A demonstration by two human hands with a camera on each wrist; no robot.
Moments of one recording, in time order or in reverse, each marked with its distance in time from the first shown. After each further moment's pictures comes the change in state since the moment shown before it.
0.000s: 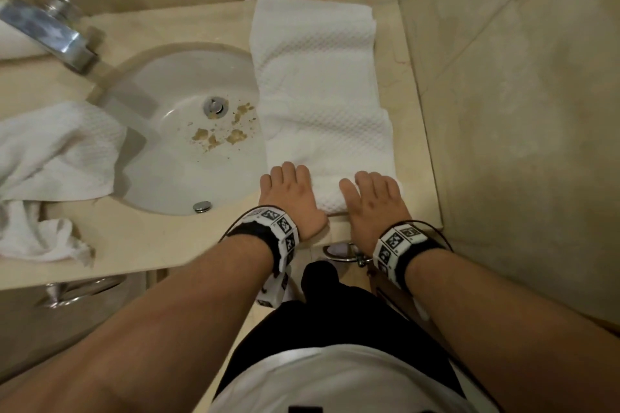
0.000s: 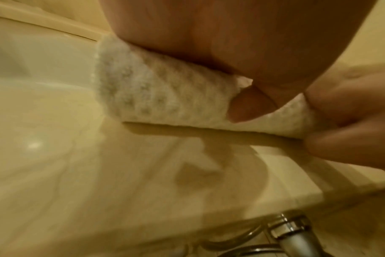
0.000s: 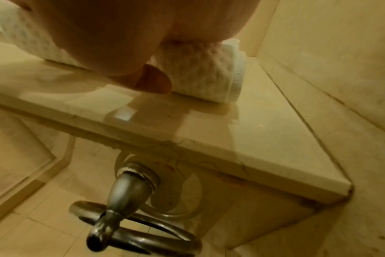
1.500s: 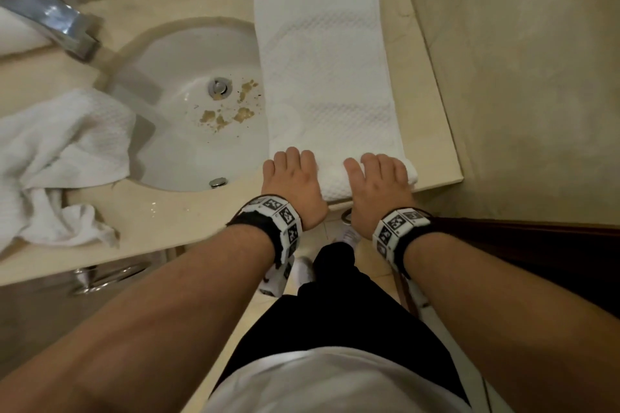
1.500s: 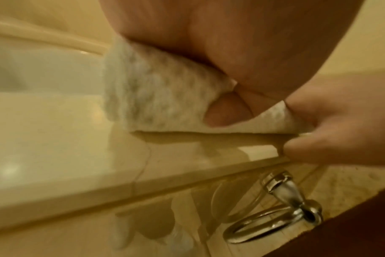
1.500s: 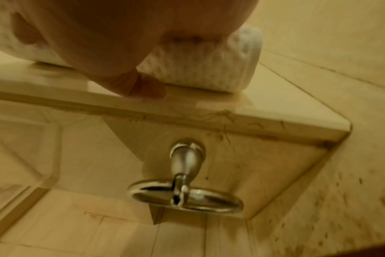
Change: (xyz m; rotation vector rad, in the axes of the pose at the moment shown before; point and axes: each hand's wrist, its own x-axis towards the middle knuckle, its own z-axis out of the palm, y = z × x) left_hand -0.046 -0.025 0.012 0.062 0.062 0.129; right_hand -0.031 -0.056 0.012 -0.006 -0.053 0.217
